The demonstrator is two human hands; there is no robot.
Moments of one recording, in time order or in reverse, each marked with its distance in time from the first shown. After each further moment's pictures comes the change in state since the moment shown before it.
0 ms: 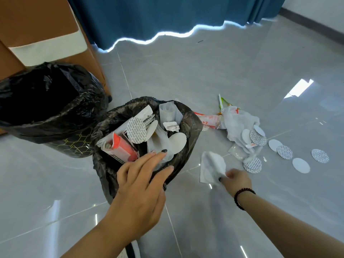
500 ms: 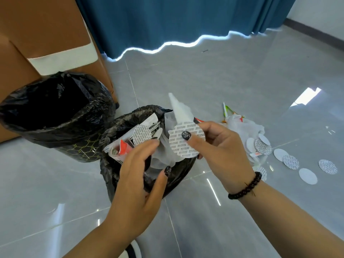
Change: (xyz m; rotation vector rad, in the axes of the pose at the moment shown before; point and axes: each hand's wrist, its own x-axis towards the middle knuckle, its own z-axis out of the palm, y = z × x) left_hand 0.025 0.006 -0.029 -0.532 0.174 -0.291; right_hand -0.122 -0.168 -0.076 0.795 -0.299 -0.644
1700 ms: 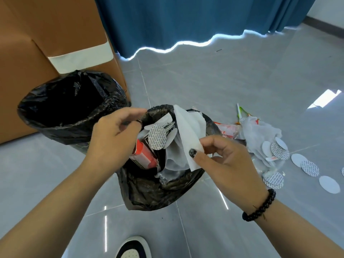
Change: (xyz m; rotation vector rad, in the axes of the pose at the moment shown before) left_hand 0.081 -0.023 -0.059 -0.052 0.102 -0.390; right_hand -0.008 0.017 0.016 -0.245 -0.031 -0.033
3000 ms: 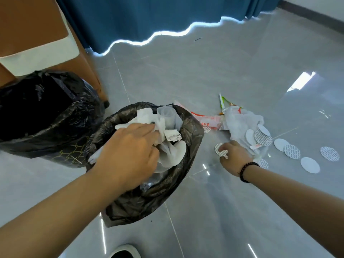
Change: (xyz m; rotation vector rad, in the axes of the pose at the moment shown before) left_hand 0.002 -0.008 0.054 0.817 -0.401 0.595; right_hand 0.059 0.183 -0.086 -0.877 -0.086 0.388
